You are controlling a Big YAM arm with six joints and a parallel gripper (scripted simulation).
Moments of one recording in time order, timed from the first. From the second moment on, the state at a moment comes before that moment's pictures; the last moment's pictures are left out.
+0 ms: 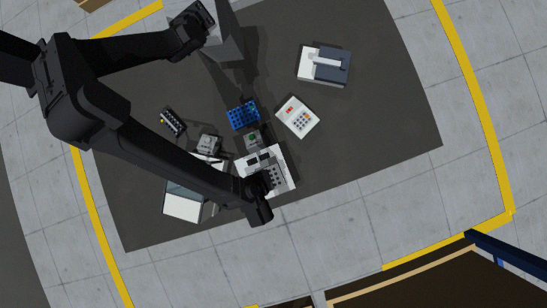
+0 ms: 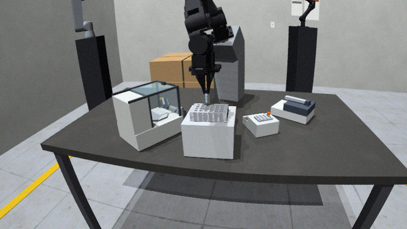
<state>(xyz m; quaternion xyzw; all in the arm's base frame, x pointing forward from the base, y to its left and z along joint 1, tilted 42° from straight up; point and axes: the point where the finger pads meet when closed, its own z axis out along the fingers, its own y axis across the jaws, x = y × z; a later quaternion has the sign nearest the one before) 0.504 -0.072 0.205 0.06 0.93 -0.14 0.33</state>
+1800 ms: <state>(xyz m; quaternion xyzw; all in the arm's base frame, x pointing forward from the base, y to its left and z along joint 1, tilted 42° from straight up) 0.510 -0.074 0.192 0.06 0.93 -0.14 0.32</state>
